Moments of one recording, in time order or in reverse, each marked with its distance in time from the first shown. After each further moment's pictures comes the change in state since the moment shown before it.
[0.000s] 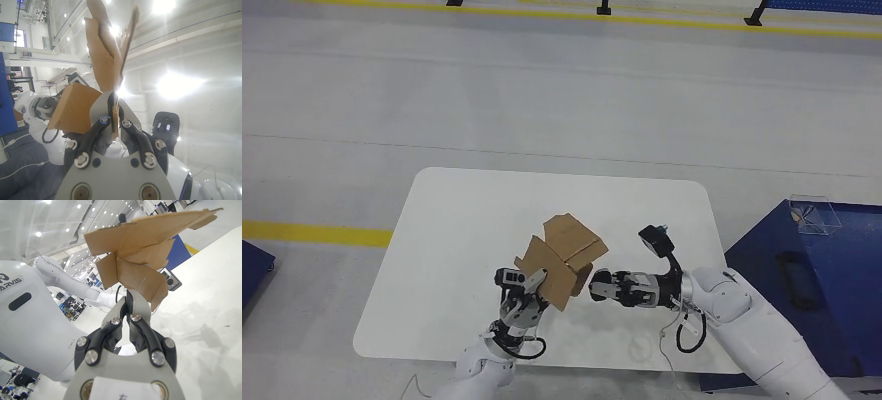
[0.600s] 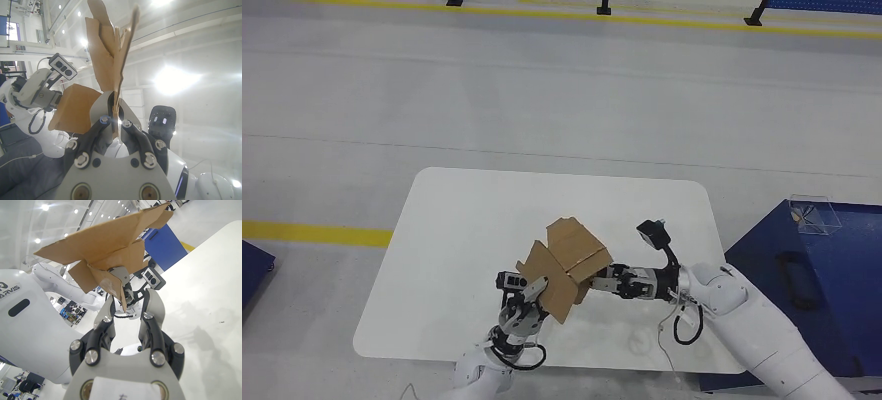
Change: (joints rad) left arm 0.057 -0.010 -0.037 -0.077 0.035 0.047 -0.043; right arm 0.065 -0.013 -0.063 0.071 0.024 0.000 0.000
